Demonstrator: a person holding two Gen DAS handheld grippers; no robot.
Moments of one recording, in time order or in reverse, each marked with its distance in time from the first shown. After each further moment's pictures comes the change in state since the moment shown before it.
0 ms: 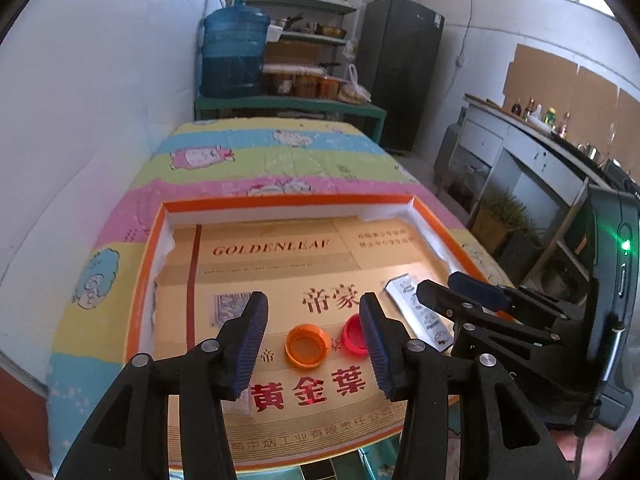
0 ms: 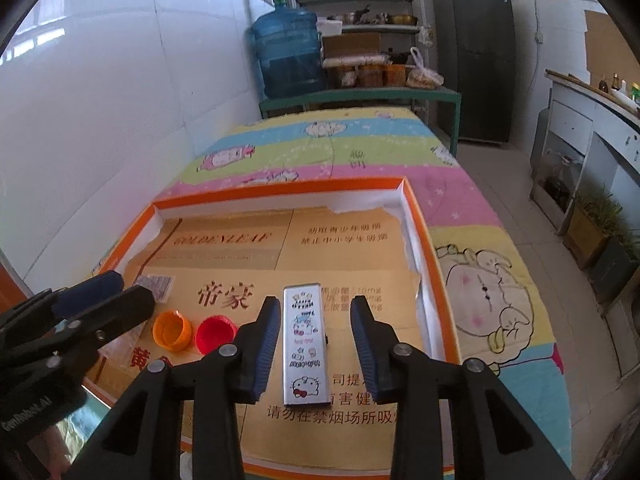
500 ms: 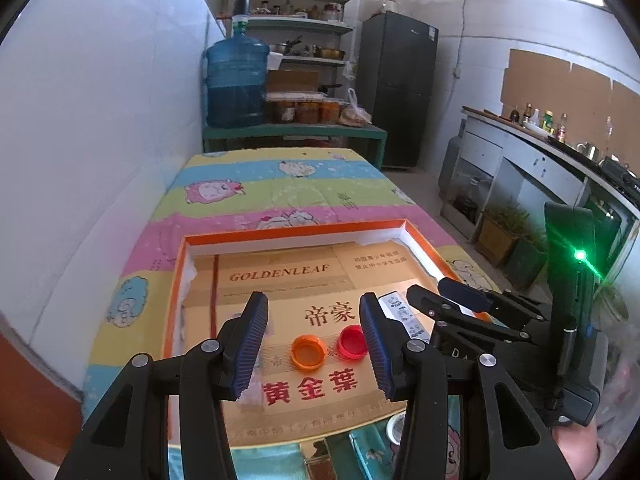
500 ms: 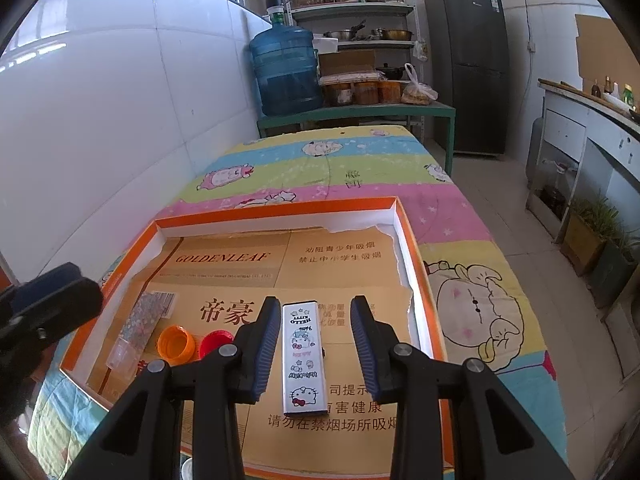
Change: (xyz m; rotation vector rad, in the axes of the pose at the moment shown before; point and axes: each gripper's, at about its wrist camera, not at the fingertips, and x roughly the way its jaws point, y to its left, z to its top) left arm -0.050 -0.013 0.007 0.043 -0.076 0.055; right arm -0.009 -0.001 0.002 0.008 -0.053 -0.004
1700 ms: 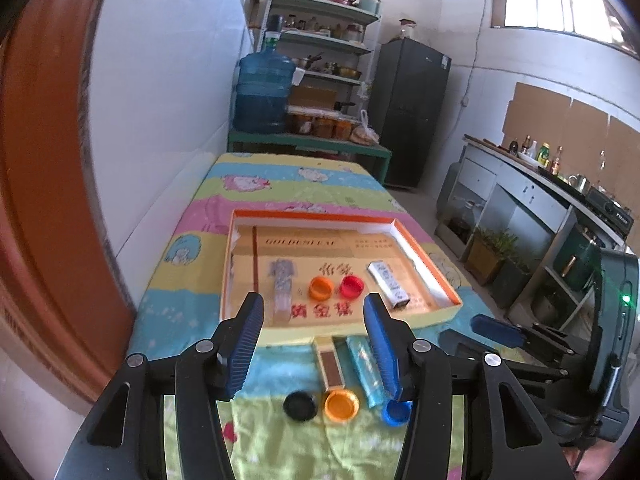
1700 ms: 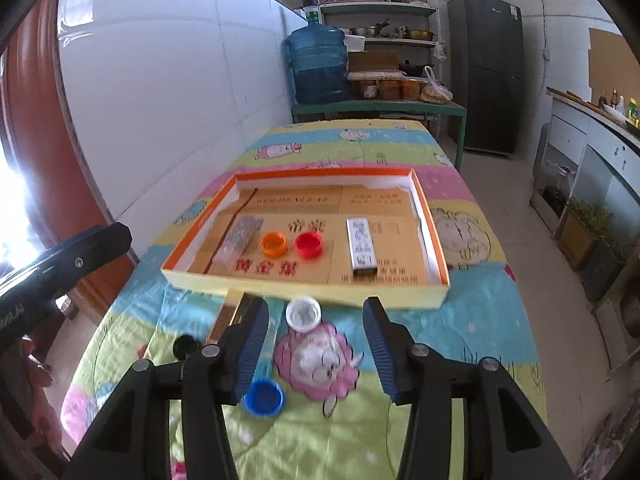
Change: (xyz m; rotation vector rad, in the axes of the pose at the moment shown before) left arm -0.126 0.031 -0.057 -0.105 -0.039 -0.017; right arm -0.131 0.048 -0.064 -0.059 0.052 0.041
